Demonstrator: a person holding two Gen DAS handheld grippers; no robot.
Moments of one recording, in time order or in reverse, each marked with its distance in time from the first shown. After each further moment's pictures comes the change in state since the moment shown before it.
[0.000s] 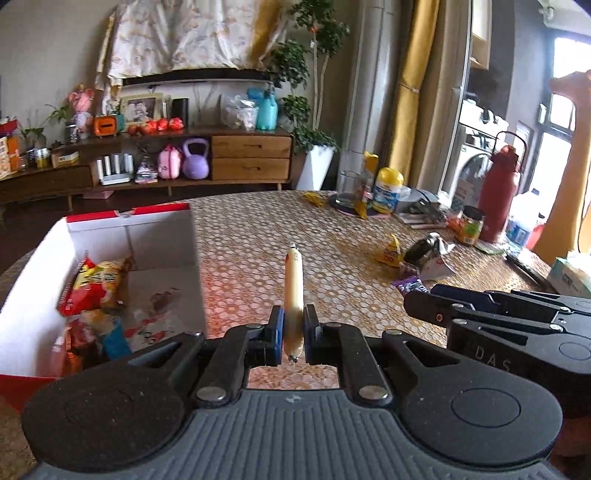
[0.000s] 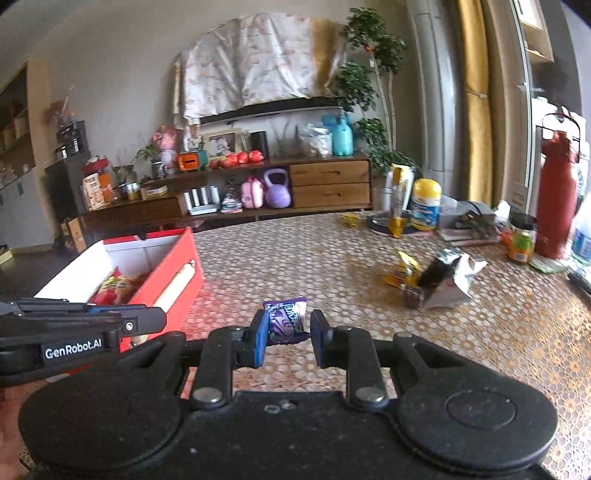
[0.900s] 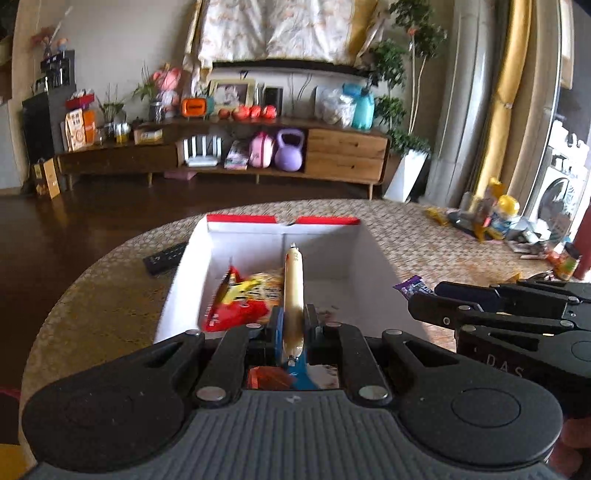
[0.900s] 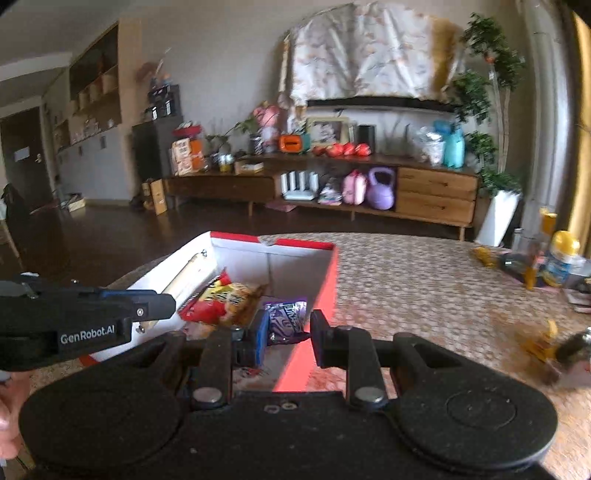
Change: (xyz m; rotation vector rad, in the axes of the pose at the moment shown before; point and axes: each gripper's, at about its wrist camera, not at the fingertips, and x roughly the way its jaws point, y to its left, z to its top) left arm 0.003 0.149 0.034 -0.118 0.049 0.222; right arm 0.081 0.126 0.052 -0.185 0.077 0.263
